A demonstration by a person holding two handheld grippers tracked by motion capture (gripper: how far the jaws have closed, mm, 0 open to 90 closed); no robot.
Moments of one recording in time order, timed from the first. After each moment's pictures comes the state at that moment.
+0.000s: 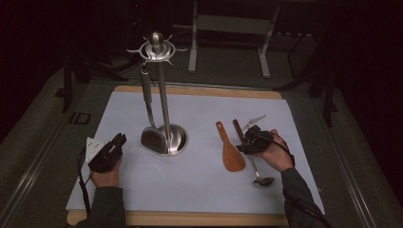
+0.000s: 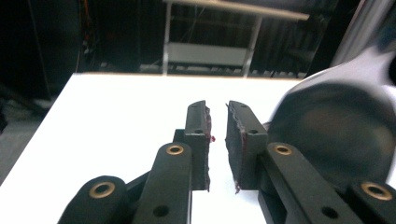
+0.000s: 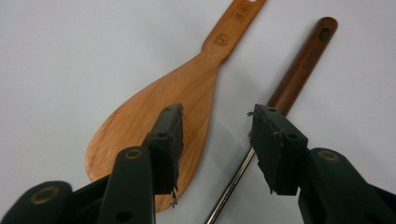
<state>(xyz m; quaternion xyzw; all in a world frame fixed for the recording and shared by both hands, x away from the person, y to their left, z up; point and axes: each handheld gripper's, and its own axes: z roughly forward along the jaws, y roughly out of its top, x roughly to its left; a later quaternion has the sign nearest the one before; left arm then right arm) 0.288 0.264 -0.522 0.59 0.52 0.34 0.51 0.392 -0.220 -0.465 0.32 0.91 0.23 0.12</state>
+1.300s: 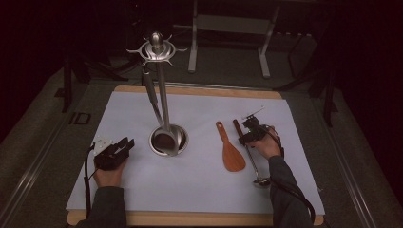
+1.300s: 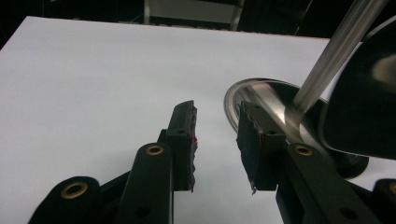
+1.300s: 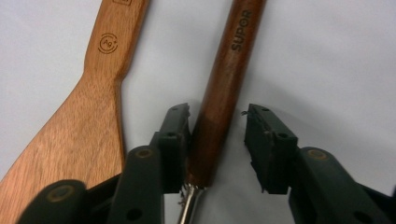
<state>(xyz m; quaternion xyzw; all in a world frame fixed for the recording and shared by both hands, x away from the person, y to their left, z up) 0.305 0.262 -0.538 0.63 0.53 0.27 0.49 0.452 -0.224 -0.502 0.47 0.86 0.18 0.09</state>
